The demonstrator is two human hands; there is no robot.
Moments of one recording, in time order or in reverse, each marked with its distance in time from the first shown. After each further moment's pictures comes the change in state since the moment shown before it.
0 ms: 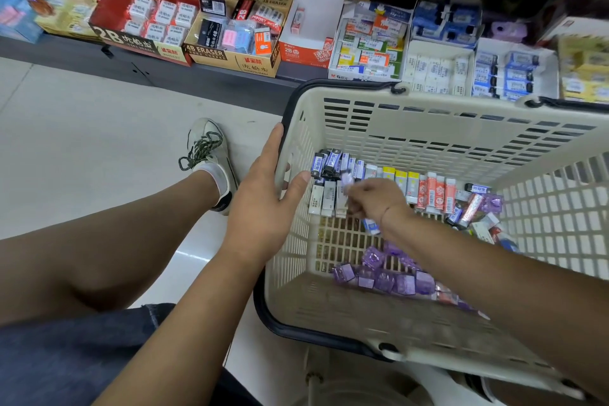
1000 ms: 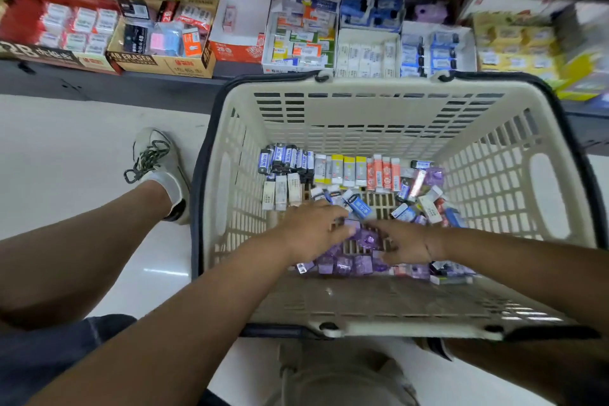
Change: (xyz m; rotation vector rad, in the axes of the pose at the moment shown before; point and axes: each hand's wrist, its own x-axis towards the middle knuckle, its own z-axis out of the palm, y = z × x) left_hand 0.002 0.024 0.107 0.591 -0.845 0.220; right_hand -0.019 0.088 -0.122 -1.022 -0.549 -0.098
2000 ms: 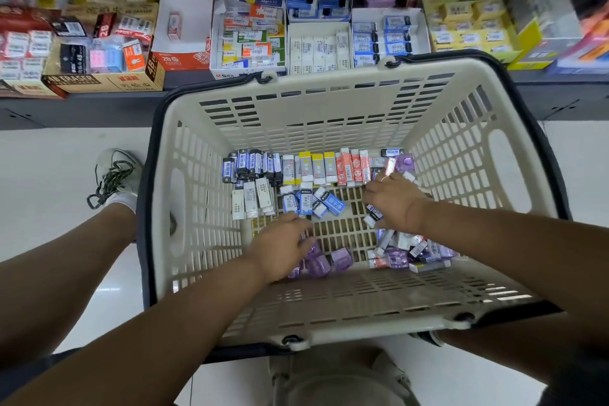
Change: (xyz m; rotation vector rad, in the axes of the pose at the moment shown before) left_hand 0.019 -0.014 0.037 -0.014 0.047 -0.022; right_hand 0.012 0.038 -0.022 -0.755 0.359 -0.010
